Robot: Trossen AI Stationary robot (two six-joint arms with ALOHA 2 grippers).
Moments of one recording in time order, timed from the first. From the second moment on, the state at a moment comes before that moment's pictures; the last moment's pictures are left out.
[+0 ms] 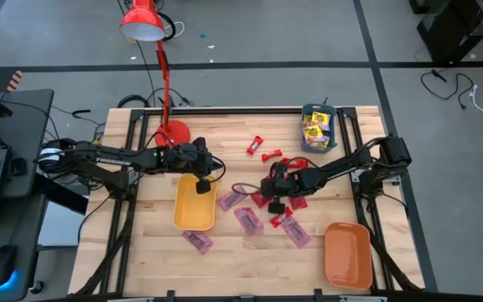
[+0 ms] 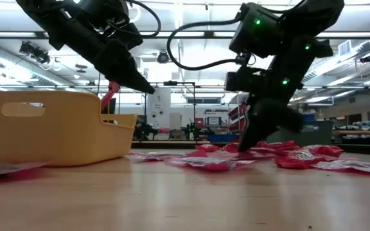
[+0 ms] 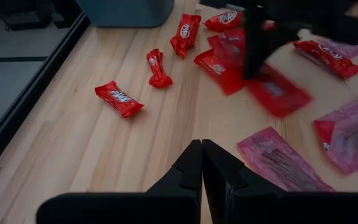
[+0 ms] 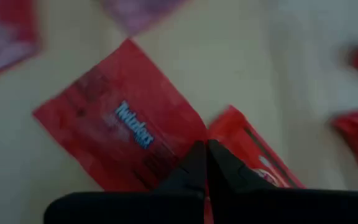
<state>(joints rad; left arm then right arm) 0.13 1.25 0.62 0.08 -0.09 0.10 0.12 1.73 0.87 -0.24 0.33 0.13</state>
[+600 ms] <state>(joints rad) 0.13 1.25 0.62 0.08 -0.09 0.10 0.12 1.59 0.87 -0.20 0.45 0.11</state>
